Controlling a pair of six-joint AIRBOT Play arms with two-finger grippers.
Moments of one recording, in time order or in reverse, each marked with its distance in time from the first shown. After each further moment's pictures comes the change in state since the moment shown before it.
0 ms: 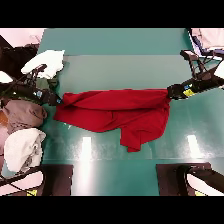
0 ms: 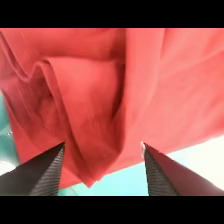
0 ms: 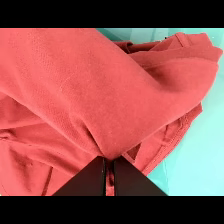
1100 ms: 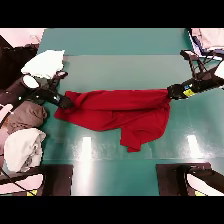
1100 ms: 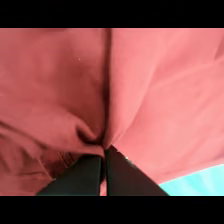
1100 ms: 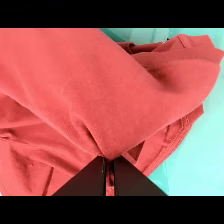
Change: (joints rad) left arm -0.216 -0.061 -0.009 0.100 0.162 -0.112; right arm 0.000 0.003 0.000 0.001 0.001 0.000
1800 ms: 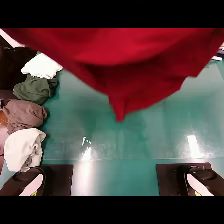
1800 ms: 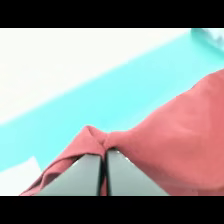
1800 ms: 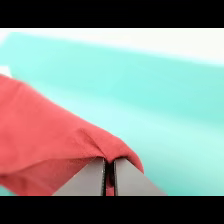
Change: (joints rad) left arm -0.002 0.535 0.747 0.020 0.014 -0.124; right arm 0.000 0.270 0.581 -0.005 -0.150 0.000
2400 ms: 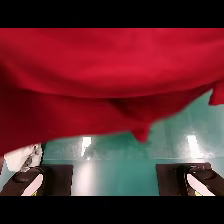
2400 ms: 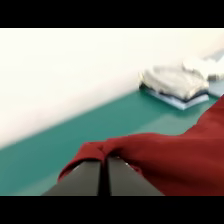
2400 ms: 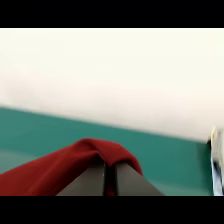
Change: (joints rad) left arm 0.000 0.063 0.034 -0.135 -0.168 -0.113; right arm 0.000 -0.083 0.321 -0.142 0.136 0.000
